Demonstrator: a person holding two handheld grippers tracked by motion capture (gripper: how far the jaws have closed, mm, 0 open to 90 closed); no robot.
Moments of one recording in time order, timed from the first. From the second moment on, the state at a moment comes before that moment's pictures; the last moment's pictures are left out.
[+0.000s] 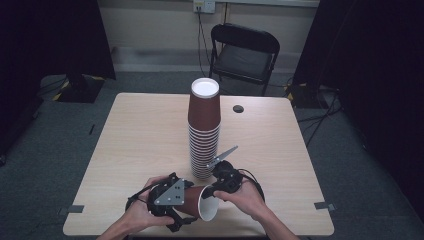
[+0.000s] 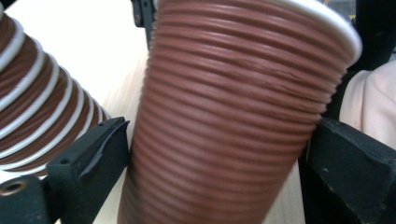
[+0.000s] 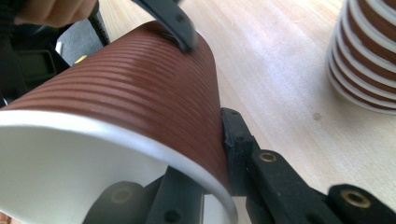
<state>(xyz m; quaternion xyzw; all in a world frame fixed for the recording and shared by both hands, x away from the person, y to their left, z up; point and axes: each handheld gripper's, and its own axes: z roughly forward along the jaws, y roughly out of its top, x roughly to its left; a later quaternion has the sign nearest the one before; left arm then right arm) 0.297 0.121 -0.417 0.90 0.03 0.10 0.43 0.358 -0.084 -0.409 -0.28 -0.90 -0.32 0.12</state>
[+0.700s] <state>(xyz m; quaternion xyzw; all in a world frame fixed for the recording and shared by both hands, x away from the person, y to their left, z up) 0.286 0.107 -0.416 0.89 0.01 0.15 0.43 0.364 -0.060 -0.405 -0.28 -0.91 -0.27 0.13</state>
